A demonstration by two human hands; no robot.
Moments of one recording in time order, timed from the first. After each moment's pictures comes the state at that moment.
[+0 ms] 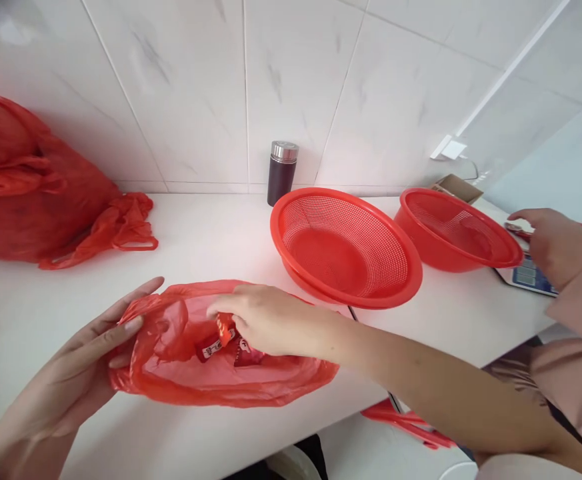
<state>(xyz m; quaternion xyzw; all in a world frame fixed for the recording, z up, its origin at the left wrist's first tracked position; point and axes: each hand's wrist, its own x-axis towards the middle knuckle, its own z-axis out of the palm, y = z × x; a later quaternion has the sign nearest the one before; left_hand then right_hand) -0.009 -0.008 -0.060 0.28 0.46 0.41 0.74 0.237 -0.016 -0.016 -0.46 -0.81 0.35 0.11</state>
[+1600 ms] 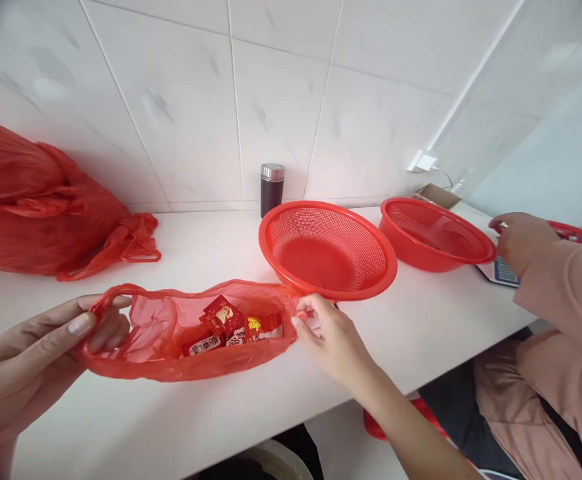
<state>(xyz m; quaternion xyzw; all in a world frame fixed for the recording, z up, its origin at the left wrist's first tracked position) -0.032 -0.016 -0.036 0.56 0.38 0.42 0.61 0.300 -0.105 -0.066 -0.67 -0.61 0.24 0.36</state>
